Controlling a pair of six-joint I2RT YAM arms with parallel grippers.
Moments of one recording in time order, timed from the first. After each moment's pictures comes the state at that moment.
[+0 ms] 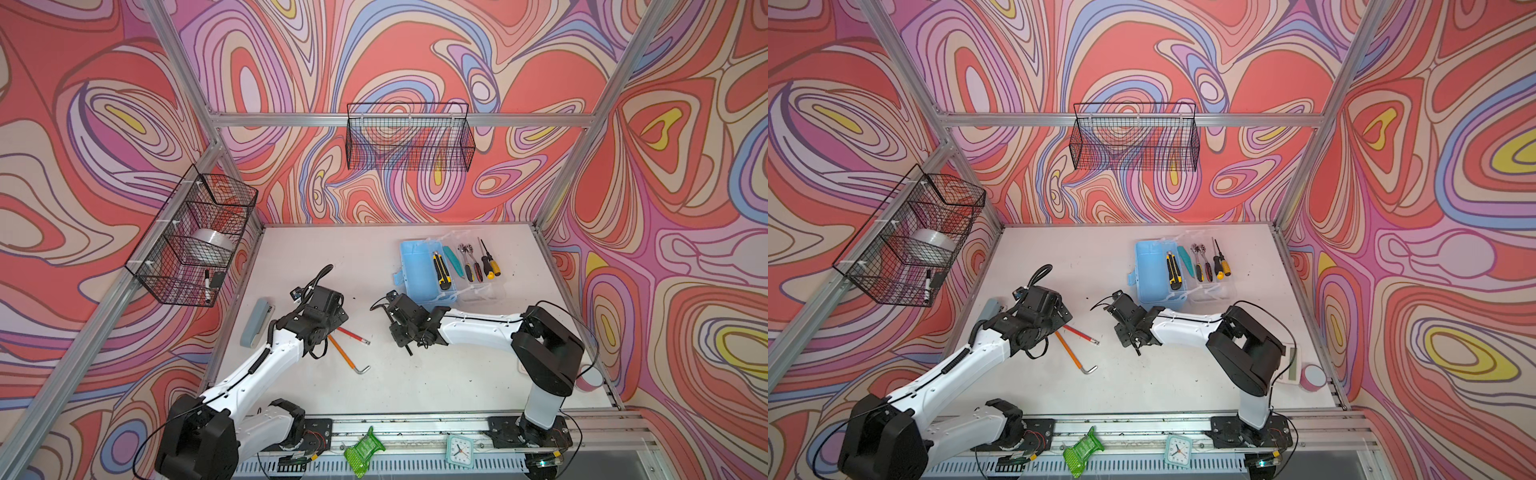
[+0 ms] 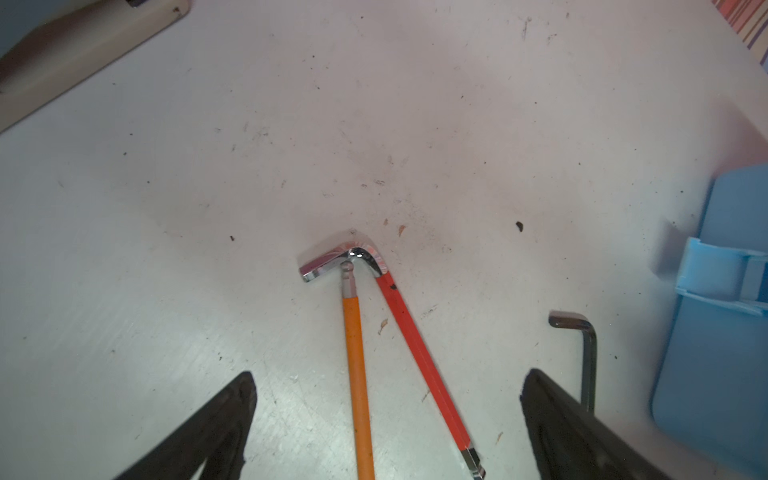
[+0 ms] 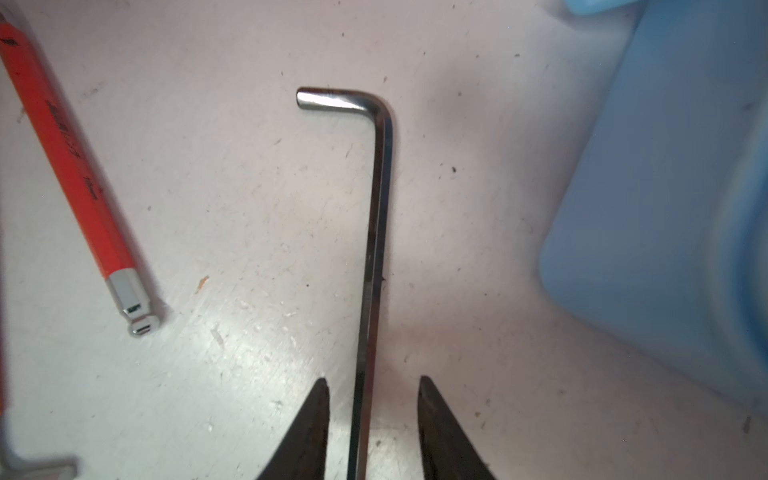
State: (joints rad) left arm -0.39 1.12 0.70 -0.64 -0.32 -1.02; right arm 0.92 1.83 1.10 -0.34 0.17 0.34
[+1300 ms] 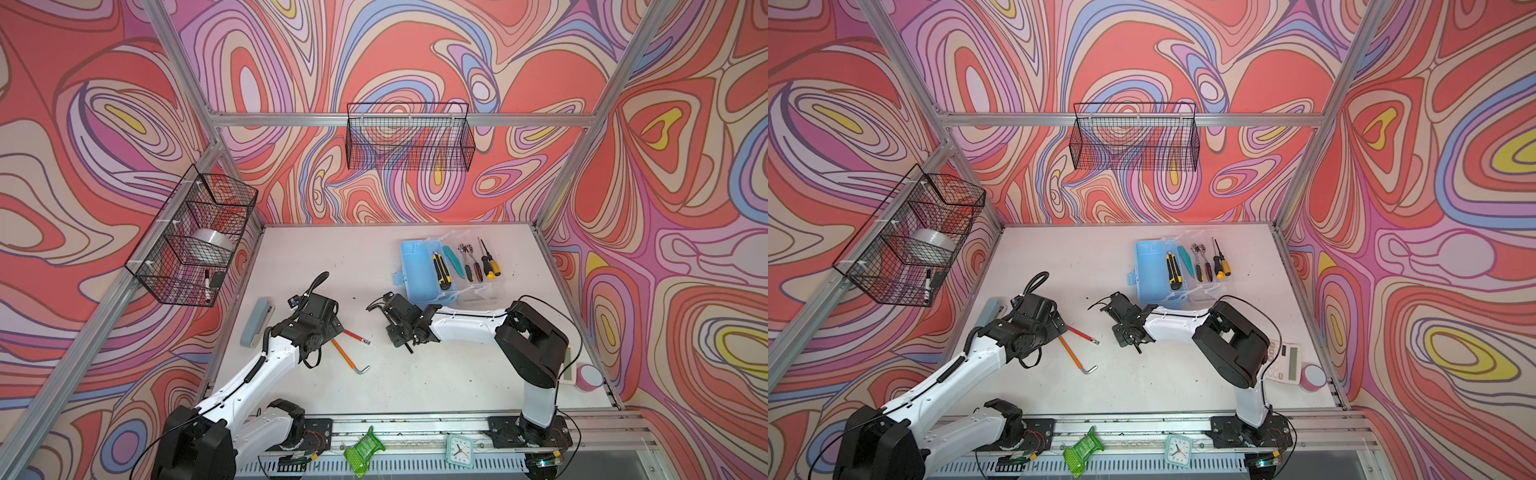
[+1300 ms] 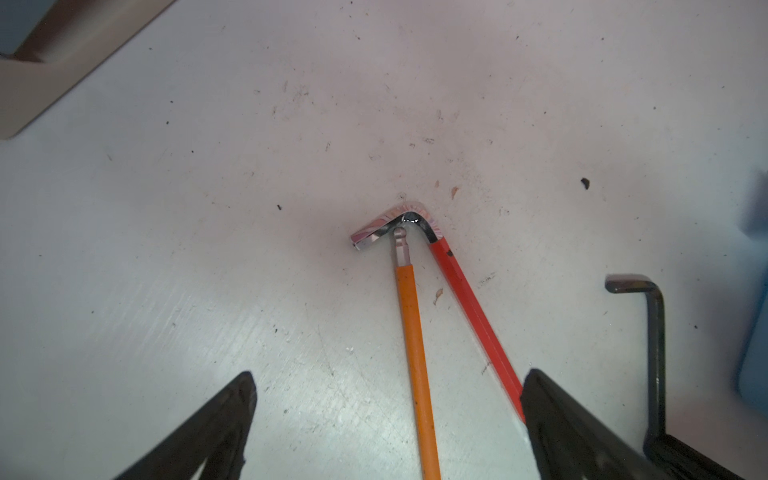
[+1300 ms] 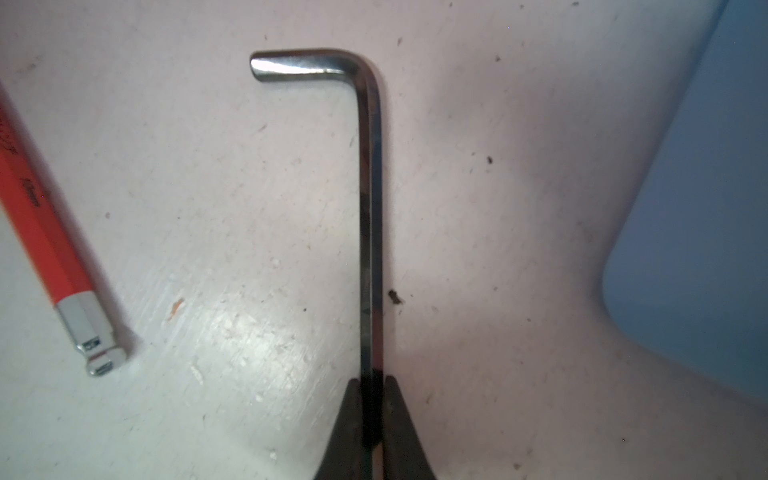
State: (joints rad) left arm -0.37 1.08 0.66 -0.70 -0.27 -0.94; right arm 0.90 1.91 1.15 -0.33 0.12 0.37
